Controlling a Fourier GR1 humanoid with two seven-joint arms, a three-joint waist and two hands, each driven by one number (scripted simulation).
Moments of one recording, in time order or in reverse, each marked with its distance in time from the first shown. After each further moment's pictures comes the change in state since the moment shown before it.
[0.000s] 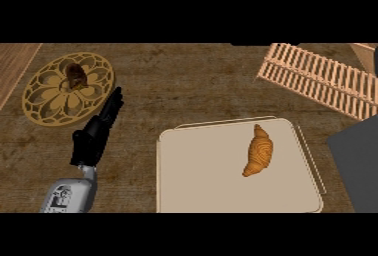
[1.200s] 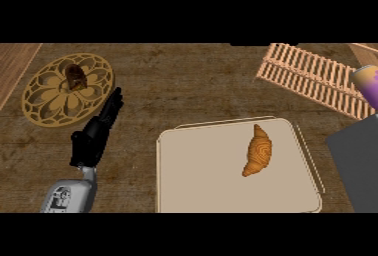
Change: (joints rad) left arm 0.007 -0.005 0.003 -0.009 0.000 -0.005 0.002; right arm 0.035 0.021 -0.048 -0.375 -0.211 -0.028 0.030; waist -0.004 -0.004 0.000
